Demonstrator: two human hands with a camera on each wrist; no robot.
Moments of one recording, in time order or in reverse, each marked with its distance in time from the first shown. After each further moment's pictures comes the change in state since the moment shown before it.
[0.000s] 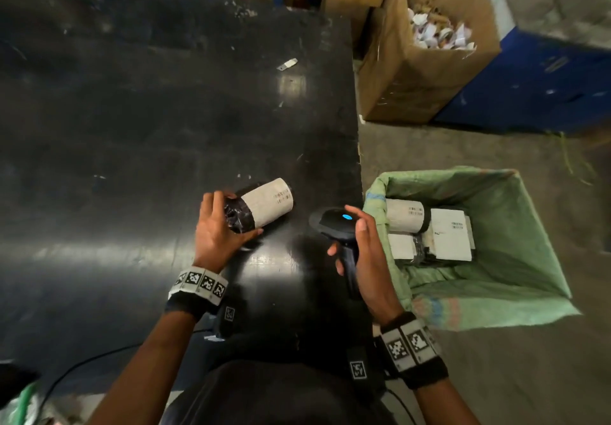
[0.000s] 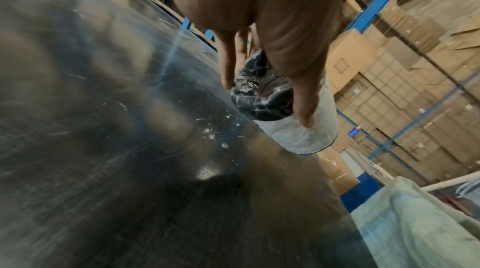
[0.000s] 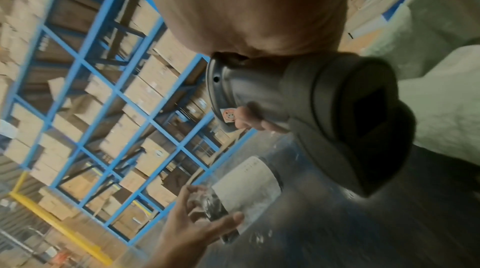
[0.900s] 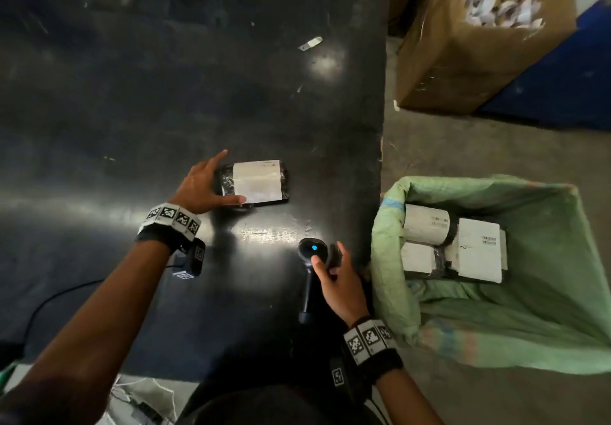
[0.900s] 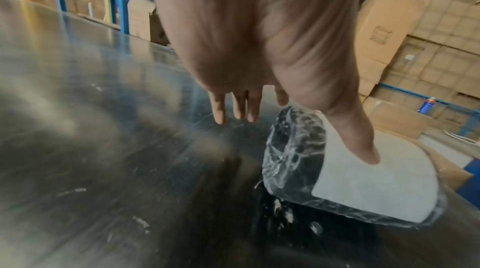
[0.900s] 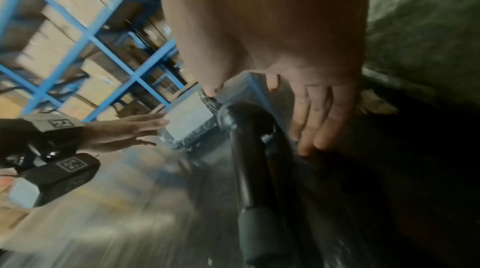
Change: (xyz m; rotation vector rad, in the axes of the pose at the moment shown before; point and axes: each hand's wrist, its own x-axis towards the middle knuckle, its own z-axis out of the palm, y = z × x) left_hand 0.096 -0.061 -0.008 0.223 -0.430 -0.244; right_hand 0.041 0.131 0.000 -0.539 -0.149 0.318
